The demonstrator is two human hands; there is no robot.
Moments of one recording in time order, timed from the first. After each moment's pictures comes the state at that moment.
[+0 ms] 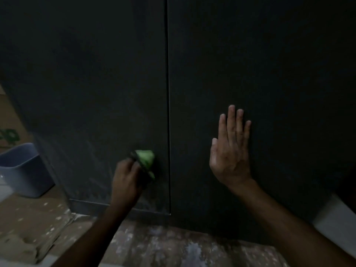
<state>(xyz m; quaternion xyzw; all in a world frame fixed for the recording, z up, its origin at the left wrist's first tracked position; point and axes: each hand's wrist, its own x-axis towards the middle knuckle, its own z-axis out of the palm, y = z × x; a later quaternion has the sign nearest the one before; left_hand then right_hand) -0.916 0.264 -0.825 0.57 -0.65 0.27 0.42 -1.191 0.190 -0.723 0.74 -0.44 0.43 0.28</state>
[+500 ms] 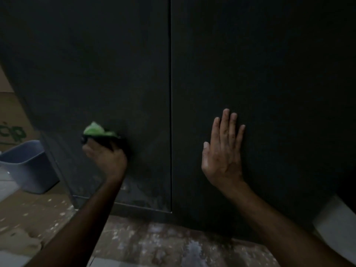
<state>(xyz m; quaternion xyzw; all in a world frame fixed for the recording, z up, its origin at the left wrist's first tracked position) -0.891 0.238 -0.768 0.74 -0.27 0.07 0.61 -1.174 0.207 -0.725 0.75 -0.48 0.38 0.26</state>
